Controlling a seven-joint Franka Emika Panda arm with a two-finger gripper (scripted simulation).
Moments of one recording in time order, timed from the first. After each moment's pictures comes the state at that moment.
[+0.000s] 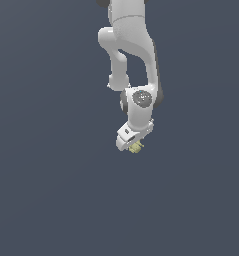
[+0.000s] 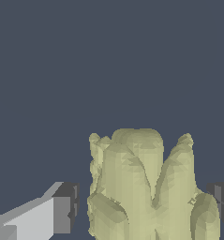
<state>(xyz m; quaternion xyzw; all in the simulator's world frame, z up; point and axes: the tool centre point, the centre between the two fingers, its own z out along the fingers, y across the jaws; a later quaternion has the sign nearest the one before) -0.049 0.079 0.043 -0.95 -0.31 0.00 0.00</state>
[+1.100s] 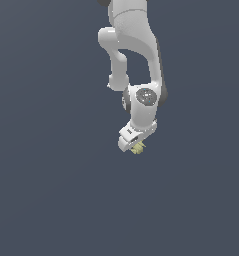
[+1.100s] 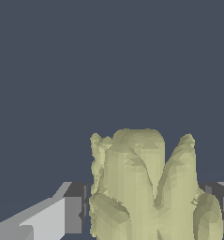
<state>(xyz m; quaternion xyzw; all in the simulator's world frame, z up) -0.034 0.088 0.061 -0.95 -0.31 0.00 0.00</state>
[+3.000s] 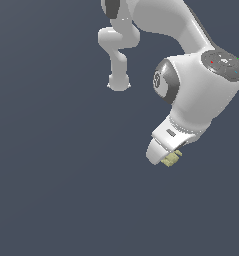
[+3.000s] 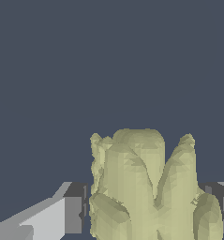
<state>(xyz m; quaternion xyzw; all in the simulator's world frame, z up) 0.091 0.166 0.222 -0.95 -0.31 0.00 0.00</state>
